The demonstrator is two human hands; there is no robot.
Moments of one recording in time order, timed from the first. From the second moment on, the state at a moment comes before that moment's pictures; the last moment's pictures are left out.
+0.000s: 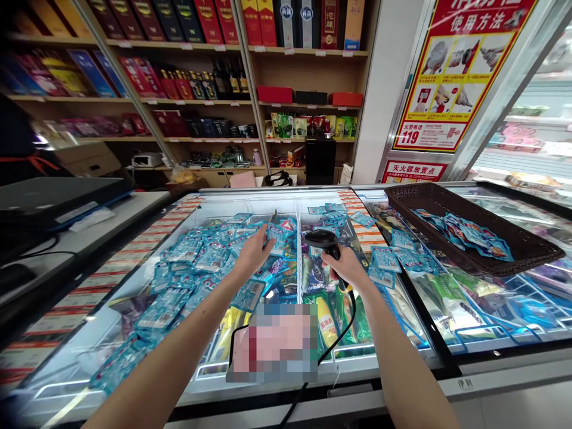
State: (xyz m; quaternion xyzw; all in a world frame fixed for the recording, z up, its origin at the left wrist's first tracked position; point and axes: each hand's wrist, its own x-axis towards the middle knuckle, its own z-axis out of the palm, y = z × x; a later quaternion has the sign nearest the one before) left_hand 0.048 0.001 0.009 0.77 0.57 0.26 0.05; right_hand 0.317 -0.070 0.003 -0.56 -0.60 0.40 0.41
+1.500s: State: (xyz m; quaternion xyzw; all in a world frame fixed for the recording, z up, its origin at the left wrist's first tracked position) left_hand 0.209 0.174 -0.018 0.85 0.49 0.14 0.11; right_hand 0.346 -0.047 0.013 -0.58 -0.42 0.40 0.56
